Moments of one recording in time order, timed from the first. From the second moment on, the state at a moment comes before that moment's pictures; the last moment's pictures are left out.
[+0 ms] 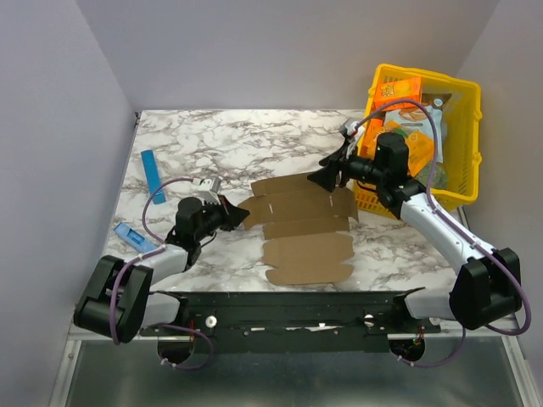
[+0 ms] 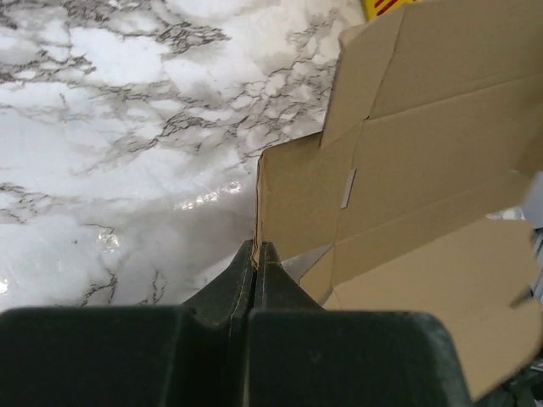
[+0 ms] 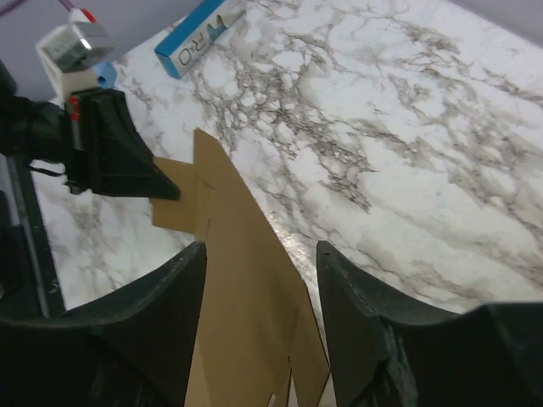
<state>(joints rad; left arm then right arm) -0.30 1.29 0.30 0.70 0.43 -0.55 0.33 1.33 0.97 0.09 -0.70 0.01</state>
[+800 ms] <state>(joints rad) -0.47 1.10 0.44 0.37 0.47 -0.27 0.34 1.69 1.51 -0.62 -0.91 -0.55</state>
